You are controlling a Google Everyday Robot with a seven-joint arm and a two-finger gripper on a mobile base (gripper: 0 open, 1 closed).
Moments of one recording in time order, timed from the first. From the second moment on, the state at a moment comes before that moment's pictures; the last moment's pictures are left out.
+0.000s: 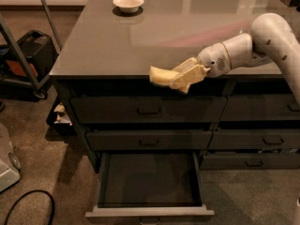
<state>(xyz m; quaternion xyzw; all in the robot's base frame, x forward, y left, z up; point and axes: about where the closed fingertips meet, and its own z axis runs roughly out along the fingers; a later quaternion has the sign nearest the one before) 0.605 -0.089 0.856 -0.50 0.67 0.45 0.31</state>
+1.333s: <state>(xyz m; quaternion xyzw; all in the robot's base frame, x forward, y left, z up) 0.570 -0.106 0.835 -0.48 0.69 0.37 0.39</state>
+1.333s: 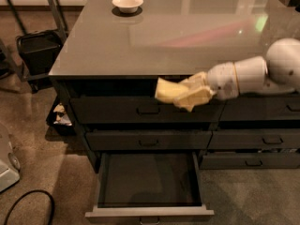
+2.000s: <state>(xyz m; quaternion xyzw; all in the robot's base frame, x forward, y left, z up) 0.524 -0.054 0.650 -0.45 0.75 0.38 0.30</state>
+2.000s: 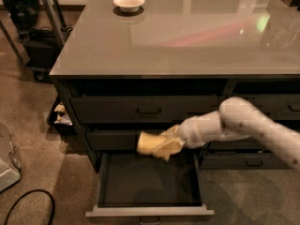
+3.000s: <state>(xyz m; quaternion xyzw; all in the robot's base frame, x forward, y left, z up) 0.482 0.008 0.460 -0.41 0.79 0.43 0.15</state>
